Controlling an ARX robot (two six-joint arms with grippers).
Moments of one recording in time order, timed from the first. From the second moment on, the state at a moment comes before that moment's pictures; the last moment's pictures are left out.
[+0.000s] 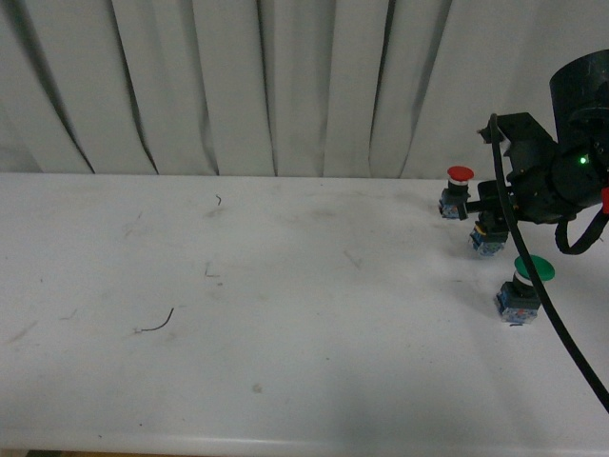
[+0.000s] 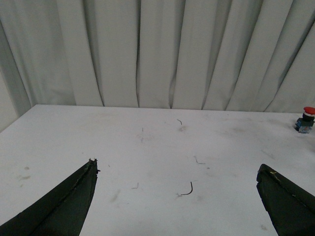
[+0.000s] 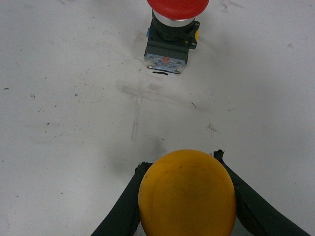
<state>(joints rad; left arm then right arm) 0.00 0.01 0.01 0.00 0.00 -0.01 0.05 2.36 1.60 0.00 -0.03 -0.14</state>
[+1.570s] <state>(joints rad) 0.00 0.01 0.01 0.00 0.00 -0.01 0.08 2.41 1.65 0.00 0.06 -0.08</state>
